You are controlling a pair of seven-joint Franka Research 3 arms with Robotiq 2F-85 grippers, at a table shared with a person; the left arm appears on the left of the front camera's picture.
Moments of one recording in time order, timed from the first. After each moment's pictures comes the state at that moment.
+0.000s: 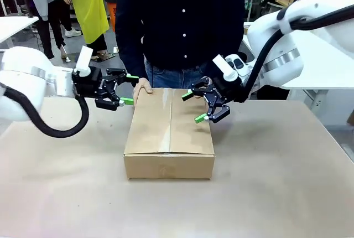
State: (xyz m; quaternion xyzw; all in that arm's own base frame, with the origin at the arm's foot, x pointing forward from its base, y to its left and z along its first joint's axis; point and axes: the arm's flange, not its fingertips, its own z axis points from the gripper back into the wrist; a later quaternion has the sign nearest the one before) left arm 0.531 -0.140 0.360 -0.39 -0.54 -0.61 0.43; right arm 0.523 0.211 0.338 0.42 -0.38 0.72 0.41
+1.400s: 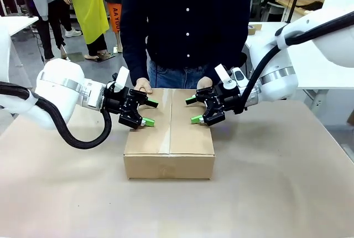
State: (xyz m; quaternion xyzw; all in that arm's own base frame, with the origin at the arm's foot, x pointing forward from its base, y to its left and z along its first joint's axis) left arm 0.517 -0.198 0.307 -0.38 -0.44 -0.62 0.52; right arm 0.537 0.199 0.294 0.43 -0.41 0.62 0.52
